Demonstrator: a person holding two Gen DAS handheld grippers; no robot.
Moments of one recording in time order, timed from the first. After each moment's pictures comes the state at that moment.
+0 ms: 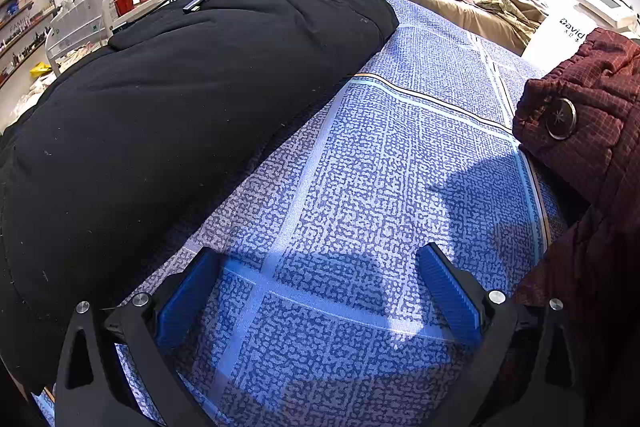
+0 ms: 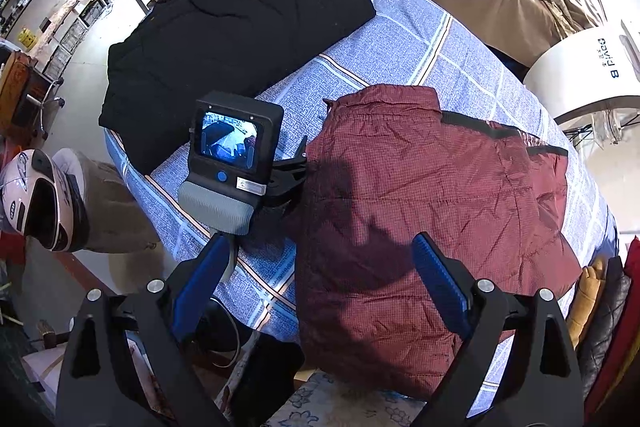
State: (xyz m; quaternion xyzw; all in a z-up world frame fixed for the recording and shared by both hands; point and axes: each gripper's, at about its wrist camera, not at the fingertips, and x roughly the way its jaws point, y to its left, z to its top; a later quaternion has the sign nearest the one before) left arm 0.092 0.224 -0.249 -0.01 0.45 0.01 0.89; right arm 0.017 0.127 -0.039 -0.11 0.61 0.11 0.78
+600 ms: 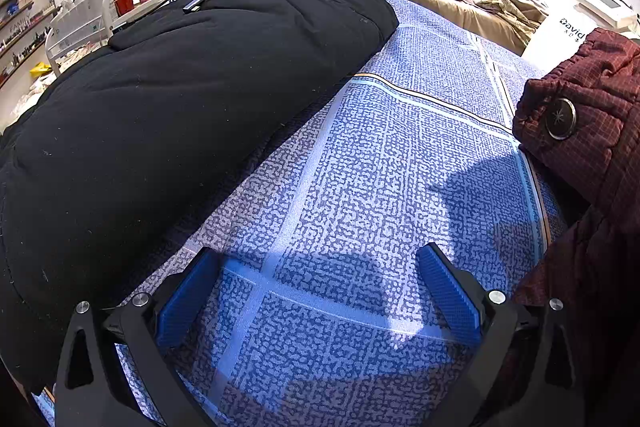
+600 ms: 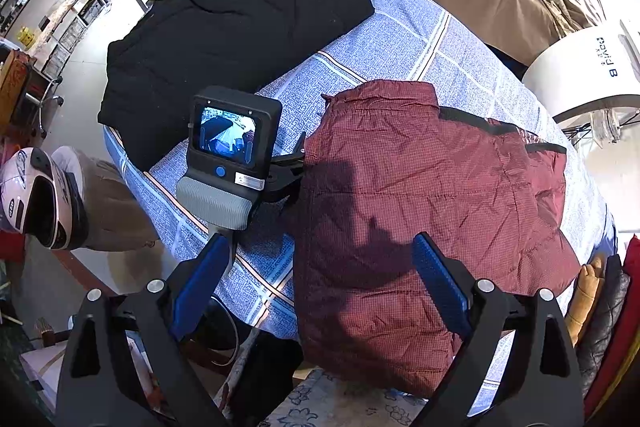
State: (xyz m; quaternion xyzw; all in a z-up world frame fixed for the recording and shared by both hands) left arm 0.092 0.224 -0.249 -0.01 0.45 0.01 0.89; right arm 0.015 0.127 -0.041 -0.11 0.61 0.11 0.77
